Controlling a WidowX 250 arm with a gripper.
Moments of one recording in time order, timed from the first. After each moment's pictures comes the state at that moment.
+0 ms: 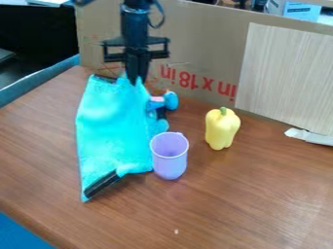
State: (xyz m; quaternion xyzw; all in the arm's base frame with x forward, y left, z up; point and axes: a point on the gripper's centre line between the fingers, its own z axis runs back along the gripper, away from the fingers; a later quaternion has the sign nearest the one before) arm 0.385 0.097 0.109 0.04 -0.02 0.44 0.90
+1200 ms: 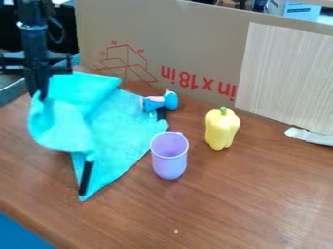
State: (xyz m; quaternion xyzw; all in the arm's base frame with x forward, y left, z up) arm 0.299 0.228 0.087 0.08 0.01 0.40 0.91
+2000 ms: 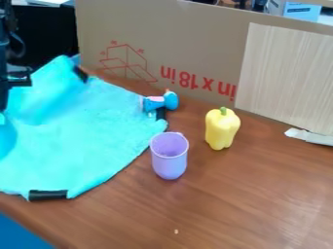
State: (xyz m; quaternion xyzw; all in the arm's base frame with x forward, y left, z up) arm 0.257 0.286 0.070 0.13 0.03 0.50 0.85
